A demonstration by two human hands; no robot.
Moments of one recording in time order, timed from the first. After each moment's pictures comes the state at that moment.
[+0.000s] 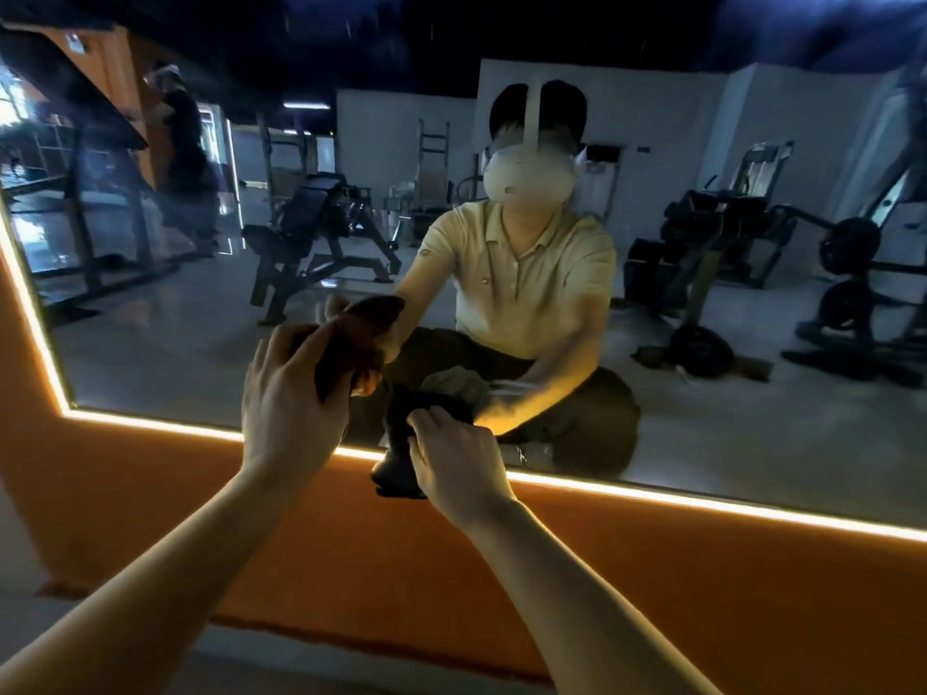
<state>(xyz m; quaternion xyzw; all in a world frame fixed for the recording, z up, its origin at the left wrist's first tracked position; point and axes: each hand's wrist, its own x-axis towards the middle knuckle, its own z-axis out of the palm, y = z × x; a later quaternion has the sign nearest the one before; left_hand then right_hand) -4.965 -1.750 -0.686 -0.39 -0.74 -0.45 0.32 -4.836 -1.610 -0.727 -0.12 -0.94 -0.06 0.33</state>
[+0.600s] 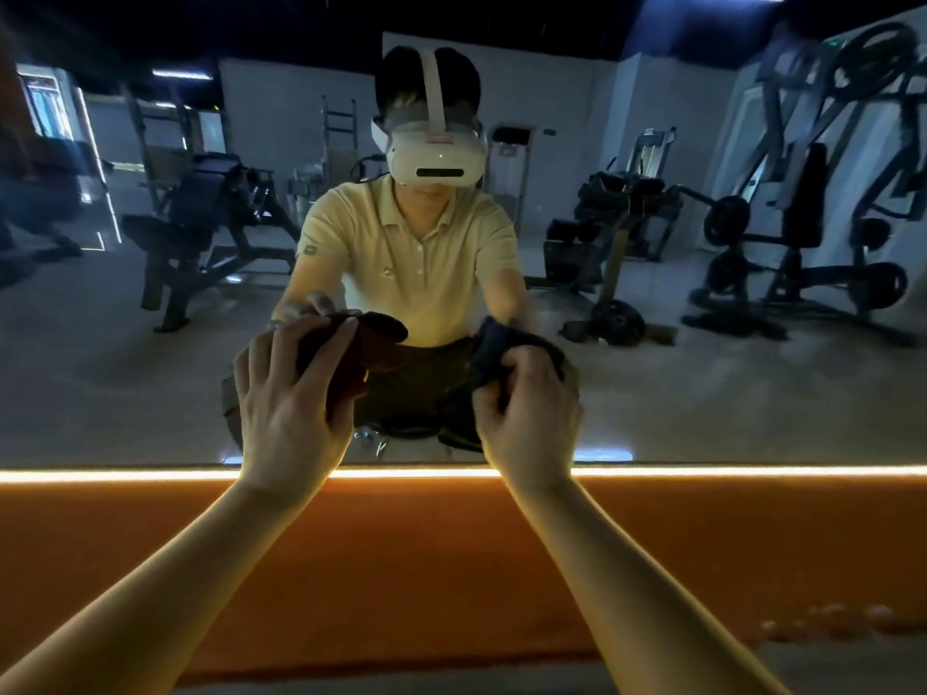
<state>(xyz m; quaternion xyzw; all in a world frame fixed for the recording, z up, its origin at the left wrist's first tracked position) -4.988 -1.709 -0.699 -0.51 -0.61 -0.40 0.45 -4.793 -1.574 -0.695 -0.30 -0.77 -0.02 0.57</state>
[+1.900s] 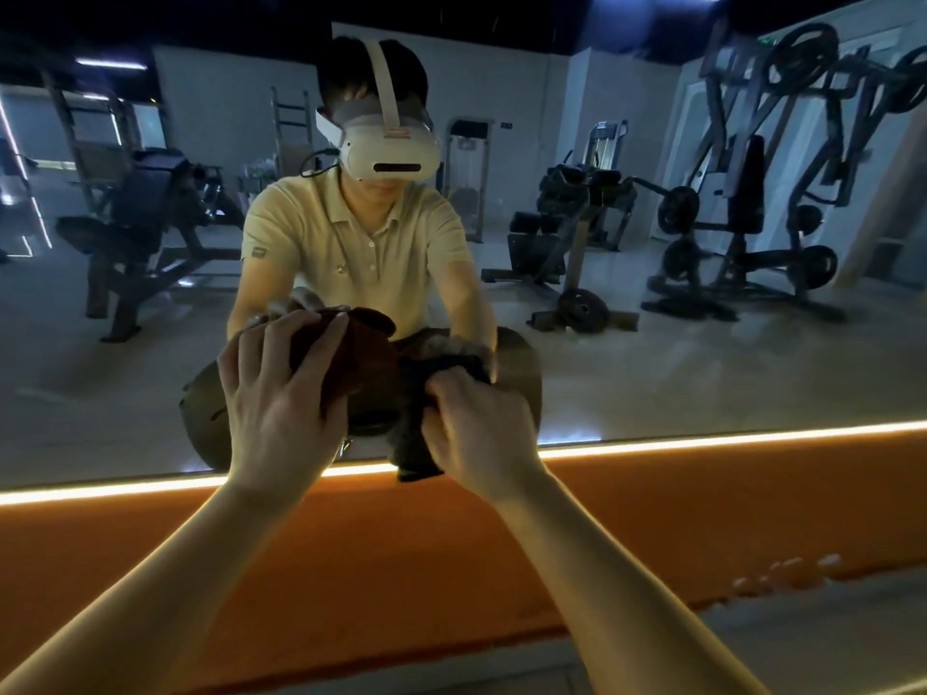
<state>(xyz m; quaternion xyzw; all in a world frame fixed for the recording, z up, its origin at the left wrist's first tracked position) -4.999 -1.705 -0.701 -0.52 -0.61 -0.40 0.45 -4.807 -1.593 -0.704 -0.20 -0.88 -0.11 0.41</state>
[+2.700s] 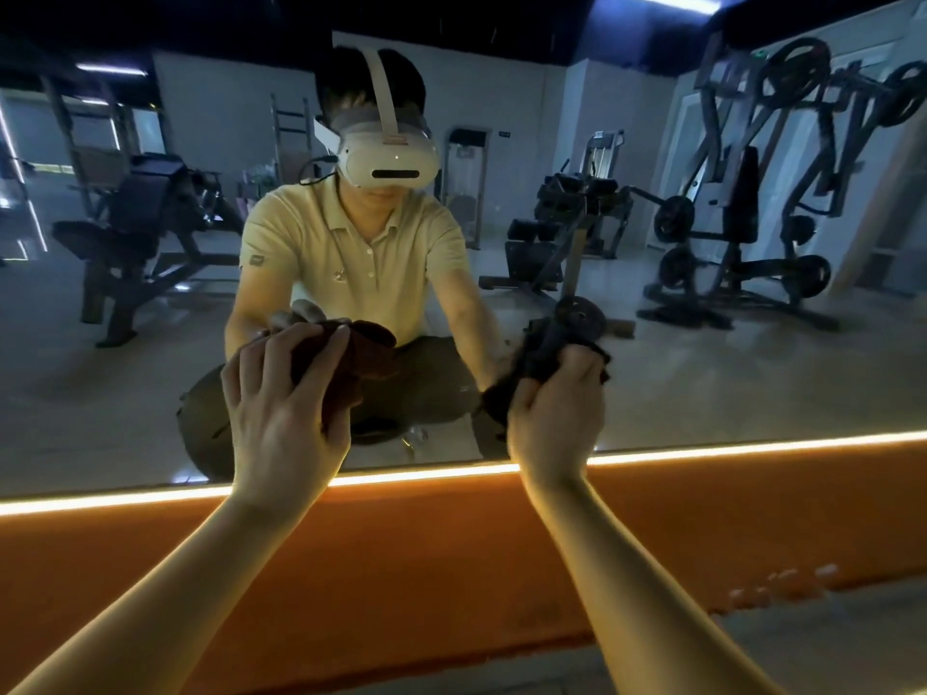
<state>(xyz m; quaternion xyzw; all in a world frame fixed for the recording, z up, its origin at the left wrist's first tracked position) -4.995 -1.706 -0.704 -0.53 -0.61 -0.41 0.43 -4.779 -1.561 -0.699 -0.47 -0.66 0.00 0.59</state>
